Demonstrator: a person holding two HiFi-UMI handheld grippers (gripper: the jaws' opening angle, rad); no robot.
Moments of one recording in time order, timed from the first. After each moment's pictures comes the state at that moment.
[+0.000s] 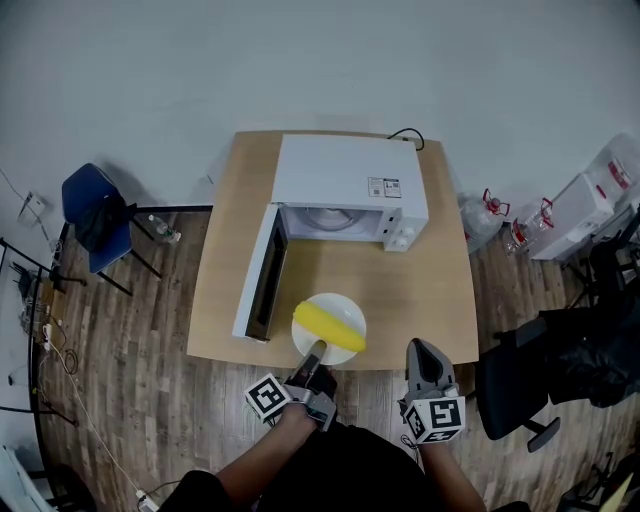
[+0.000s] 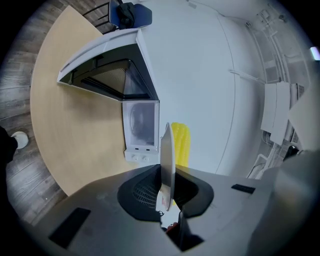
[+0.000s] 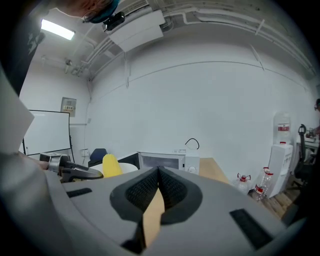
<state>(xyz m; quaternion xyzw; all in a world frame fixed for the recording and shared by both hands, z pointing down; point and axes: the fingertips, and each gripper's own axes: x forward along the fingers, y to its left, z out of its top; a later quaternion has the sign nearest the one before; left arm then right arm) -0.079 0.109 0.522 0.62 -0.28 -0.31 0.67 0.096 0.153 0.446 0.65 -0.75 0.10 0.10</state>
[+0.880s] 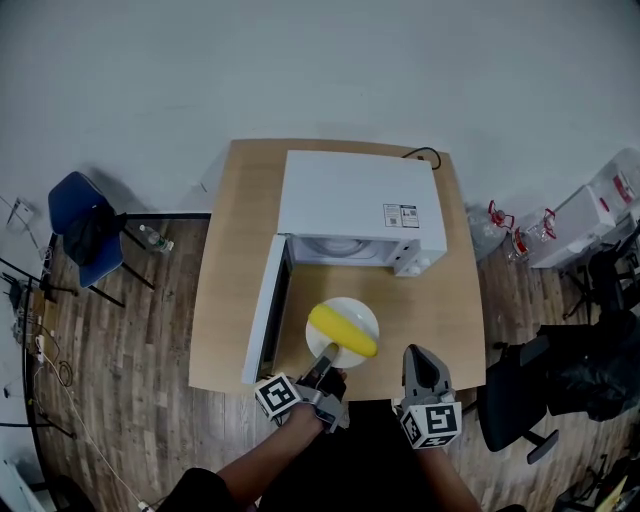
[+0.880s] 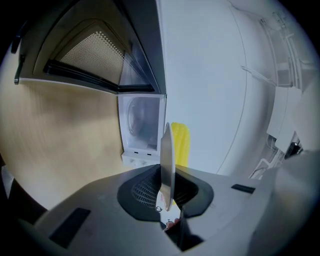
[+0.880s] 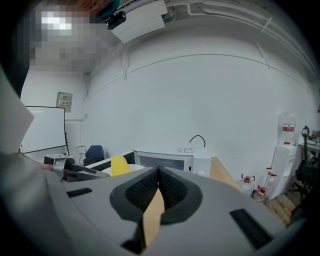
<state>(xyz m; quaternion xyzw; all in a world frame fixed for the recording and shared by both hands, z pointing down) -0.068 0.017 0.549 0.62 -0.24 -0.28 0.69 0.072 0.060 0.464 0.65 -0.74 0.11 0.12</state>
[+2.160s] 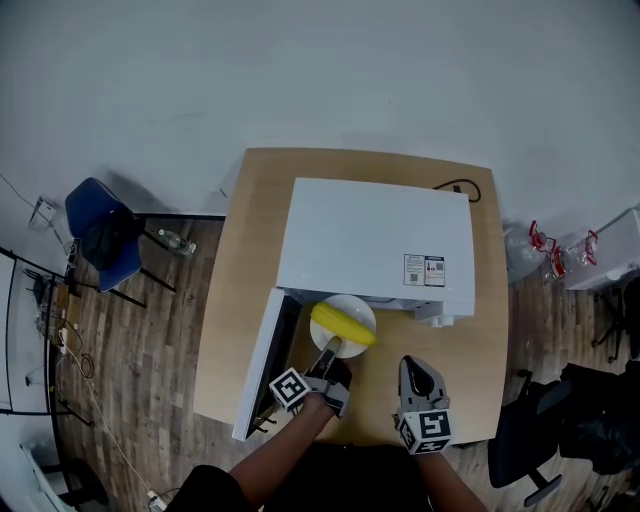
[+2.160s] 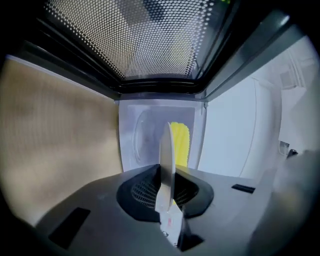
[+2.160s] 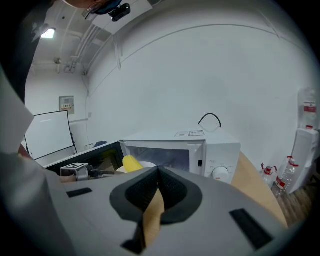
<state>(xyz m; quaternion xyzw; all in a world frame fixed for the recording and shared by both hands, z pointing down) -0.041 -0.138 0.644 0.58 -0.32 -0.34 0.67 0.099 -0.075 0.545 0.59 -0.77 0.18 0.13</state>
